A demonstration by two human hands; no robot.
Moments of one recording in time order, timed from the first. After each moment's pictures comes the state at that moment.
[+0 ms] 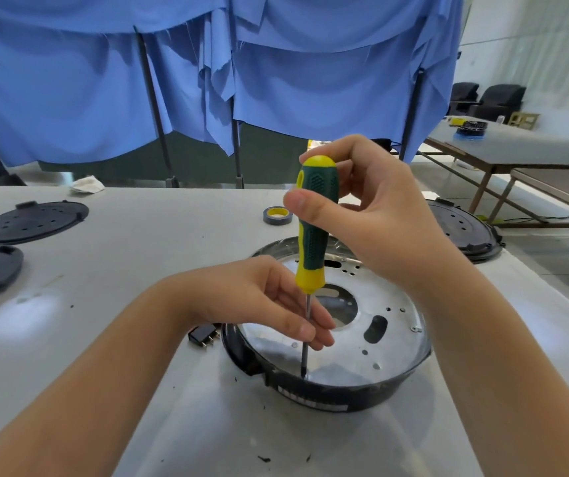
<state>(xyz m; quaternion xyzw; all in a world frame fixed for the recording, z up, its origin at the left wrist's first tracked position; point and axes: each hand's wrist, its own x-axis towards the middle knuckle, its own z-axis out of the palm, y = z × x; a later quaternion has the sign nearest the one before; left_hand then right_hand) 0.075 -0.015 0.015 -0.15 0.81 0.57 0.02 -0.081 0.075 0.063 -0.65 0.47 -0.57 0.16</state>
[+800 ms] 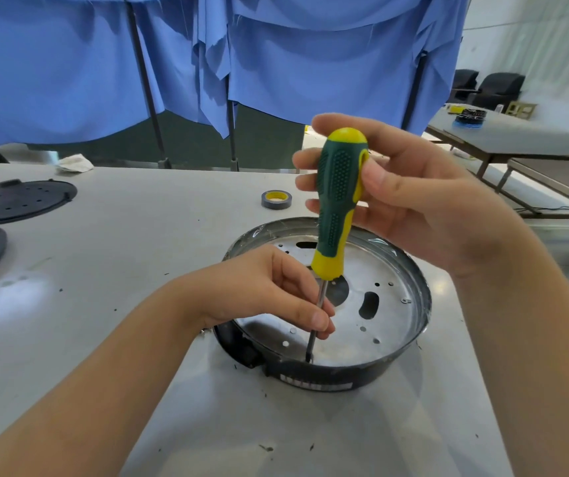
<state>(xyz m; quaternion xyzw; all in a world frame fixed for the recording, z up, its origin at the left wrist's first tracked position) 0.069 -0.015 -0.005 -0.15 0.77 0.62 -0.06 -0.113 0.078 0.065 -0.66 0.29 -0.50 0.47</state>
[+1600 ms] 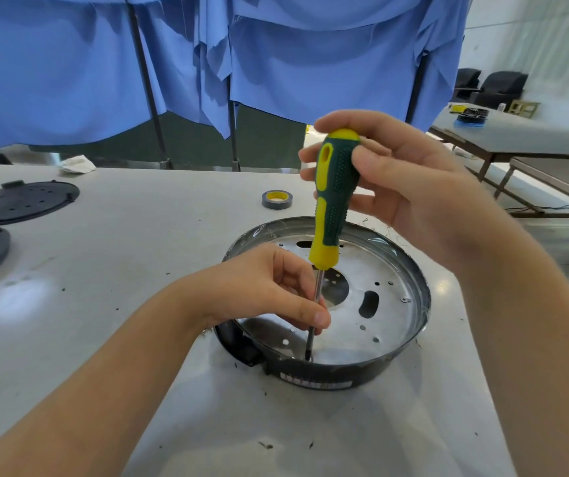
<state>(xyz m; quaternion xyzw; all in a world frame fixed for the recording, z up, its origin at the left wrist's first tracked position) 0.066 -0.011 -0.005 -0.19 0.77 0.60 -0.08 -0.110 0.075 0.066 -0.66 0.37 -0.53 0.38</state>
